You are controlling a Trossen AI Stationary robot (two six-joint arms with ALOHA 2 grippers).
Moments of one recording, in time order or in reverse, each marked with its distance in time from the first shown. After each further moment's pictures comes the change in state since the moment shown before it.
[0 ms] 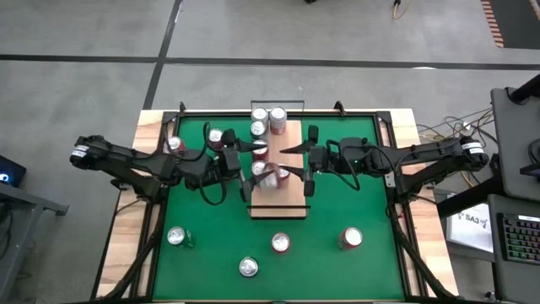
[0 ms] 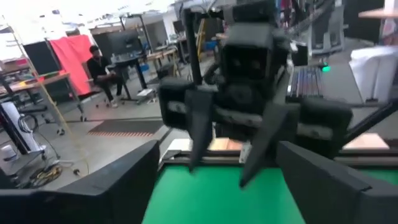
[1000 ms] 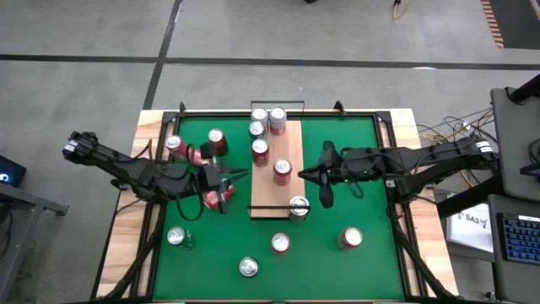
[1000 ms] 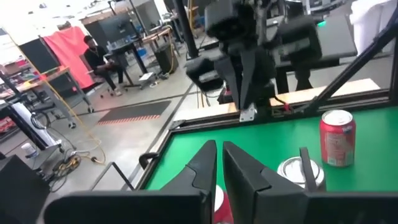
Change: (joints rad) left arm -0.163 -0.165 -0.116 -0.201 -0.162 0.025; right arm 0.090 -0.132 -0.002 -0.447 0.045 0.480
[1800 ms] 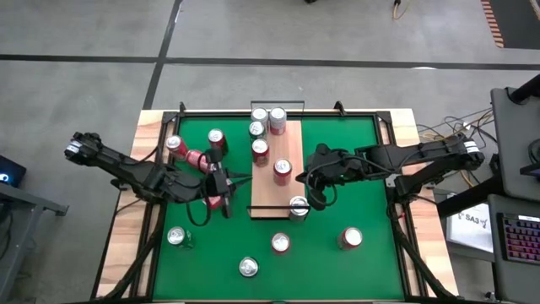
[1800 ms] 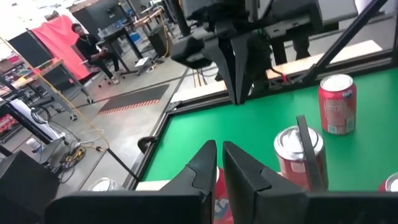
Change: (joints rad) left arm 0.000 0.049 0.001 -0.073 0.001 0.003; right arm 0.000 0.185 0.251 -0.384 0.001 0.040
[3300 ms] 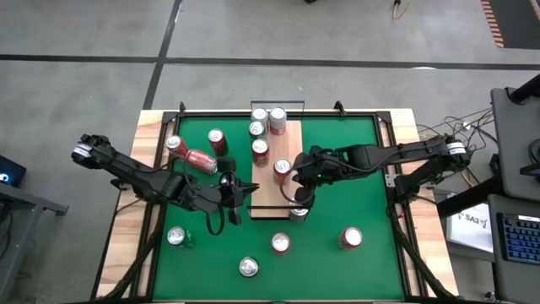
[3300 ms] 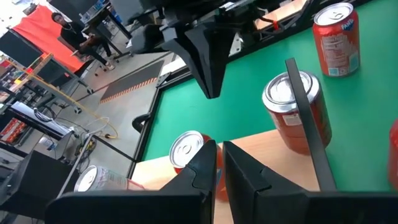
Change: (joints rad) left arm 0.001 0.126 -0.006 -0.053 0.000 0.053; right arm -0.058 0.140 0.061 -0.108 -0.024 0.088
